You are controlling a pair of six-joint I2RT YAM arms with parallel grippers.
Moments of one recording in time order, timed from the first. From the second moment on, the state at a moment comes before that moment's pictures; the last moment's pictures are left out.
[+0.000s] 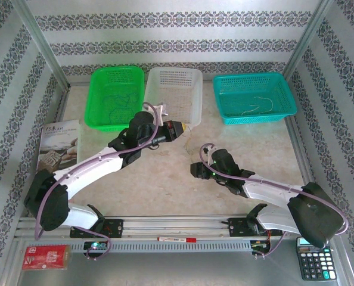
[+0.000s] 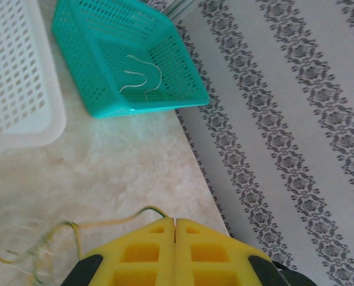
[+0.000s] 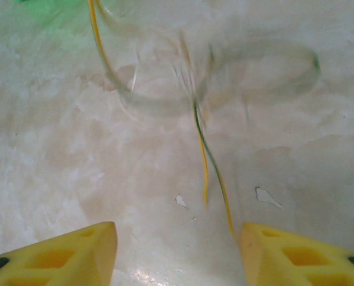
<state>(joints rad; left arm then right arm) -0.66 1.38 0.99 0.13 0.28 -0.82 0.66 1.18 0.35 0.16 -0.14 0.55</state>
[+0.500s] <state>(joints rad) -0.66 1.37 1.07 -0.02 0.33 -0.76 0.66 0.85 0.38 0.07 -0.10 0.55</state>
